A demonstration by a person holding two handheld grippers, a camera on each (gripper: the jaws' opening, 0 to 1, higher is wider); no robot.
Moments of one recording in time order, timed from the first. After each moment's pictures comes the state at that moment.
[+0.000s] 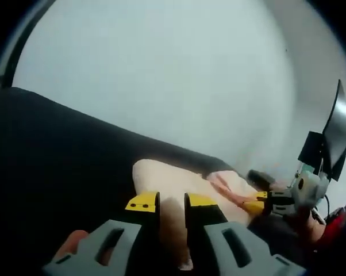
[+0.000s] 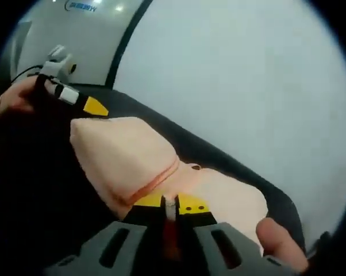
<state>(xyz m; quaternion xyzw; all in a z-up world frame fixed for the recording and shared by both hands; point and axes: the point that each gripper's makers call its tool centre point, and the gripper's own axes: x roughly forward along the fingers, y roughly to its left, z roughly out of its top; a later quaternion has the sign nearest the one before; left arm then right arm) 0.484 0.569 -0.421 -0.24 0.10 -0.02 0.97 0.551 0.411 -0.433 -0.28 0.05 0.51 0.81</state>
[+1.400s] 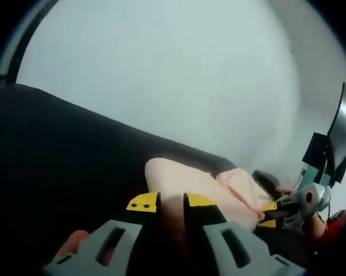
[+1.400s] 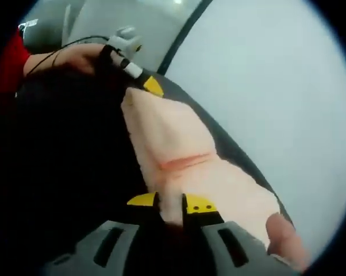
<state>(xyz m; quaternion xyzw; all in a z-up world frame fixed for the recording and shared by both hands) 0.485 0.586 -0.435 -0.25 0.11 -0.01 0.96 0.510 0.392 -0.445 -0.32 0.03 0.64 0.70</state>
